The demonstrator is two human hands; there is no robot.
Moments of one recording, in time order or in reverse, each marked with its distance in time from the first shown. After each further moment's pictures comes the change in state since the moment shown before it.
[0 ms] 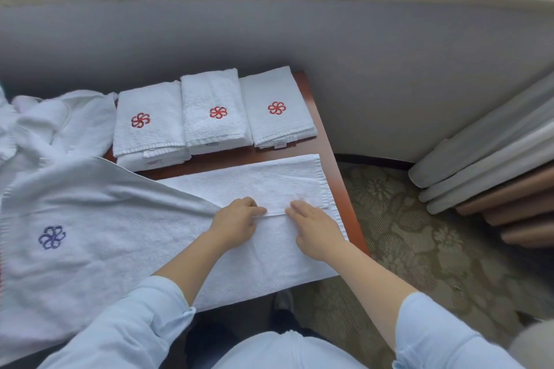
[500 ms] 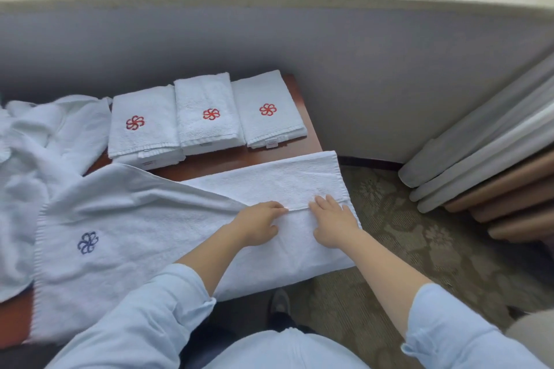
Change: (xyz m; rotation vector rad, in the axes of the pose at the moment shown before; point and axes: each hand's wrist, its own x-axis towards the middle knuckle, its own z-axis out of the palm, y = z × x) left_hand 0.007 0.051 0.003 -0.027 -0.110 0.187; right_hand -0.024 0.030 -0.022 -0.047 -0.161 0.272
